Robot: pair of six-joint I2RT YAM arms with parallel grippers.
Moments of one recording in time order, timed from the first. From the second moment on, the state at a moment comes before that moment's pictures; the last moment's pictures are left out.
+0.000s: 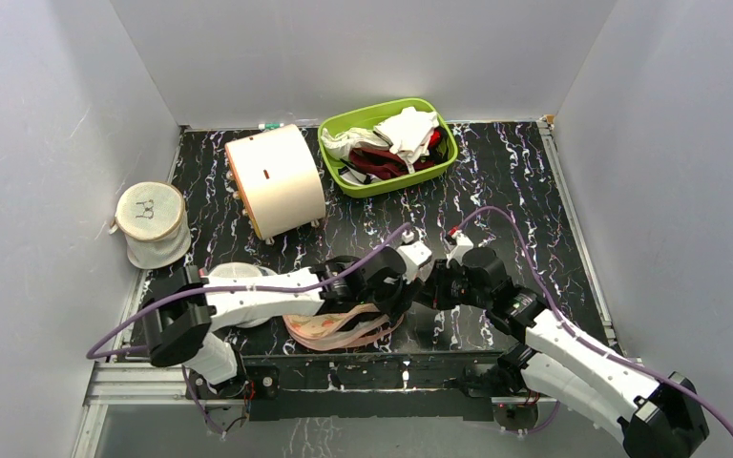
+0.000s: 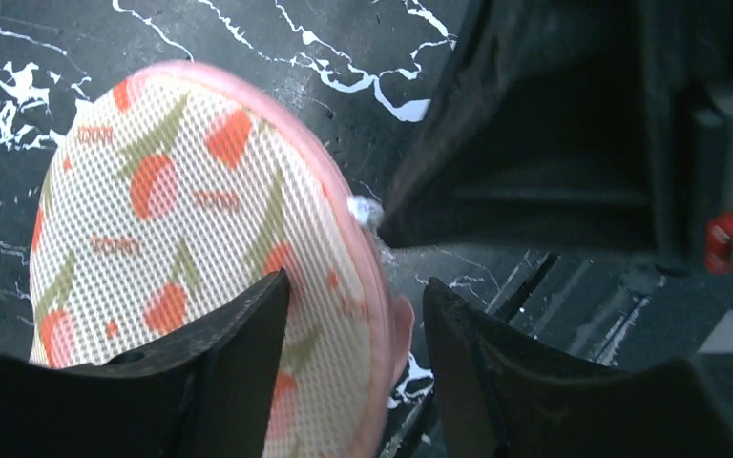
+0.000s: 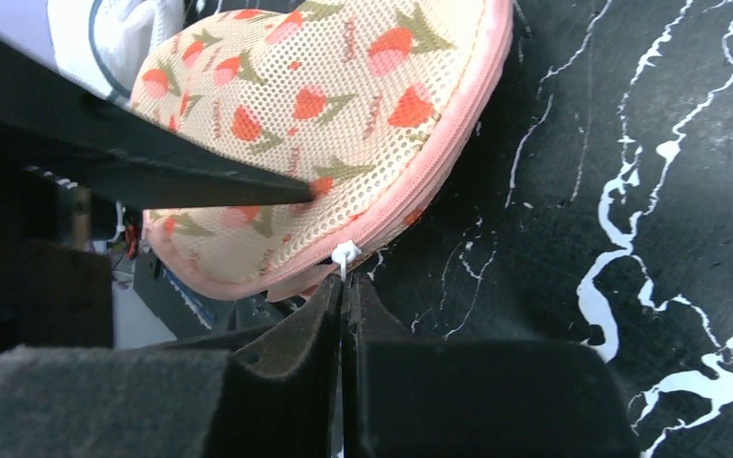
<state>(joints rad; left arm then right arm) -1.19 1.50 0.97 -0.26 -0.11 -0.26 0.63 0.77 0.39 -0.21 -0.27 0.66</state>
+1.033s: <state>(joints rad) -1.19 1.47 0.89 -0.18 -0.10 0.19 0.63 0.70 0.41 -0.31 -0.15 0.68</state>
